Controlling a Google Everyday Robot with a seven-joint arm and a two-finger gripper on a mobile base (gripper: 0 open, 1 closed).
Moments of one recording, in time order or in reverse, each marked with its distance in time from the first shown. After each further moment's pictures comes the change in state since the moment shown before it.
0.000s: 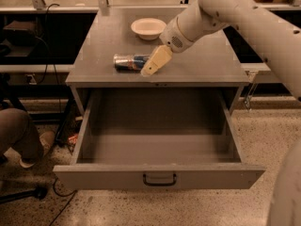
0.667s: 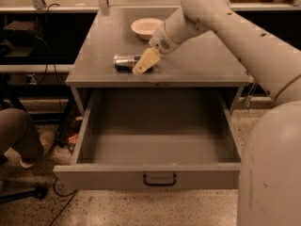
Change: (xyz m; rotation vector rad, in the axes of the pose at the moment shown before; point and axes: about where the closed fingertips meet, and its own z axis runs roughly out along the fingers) arm -0.002 -0.028 0.048 0.008 0.007 0.015
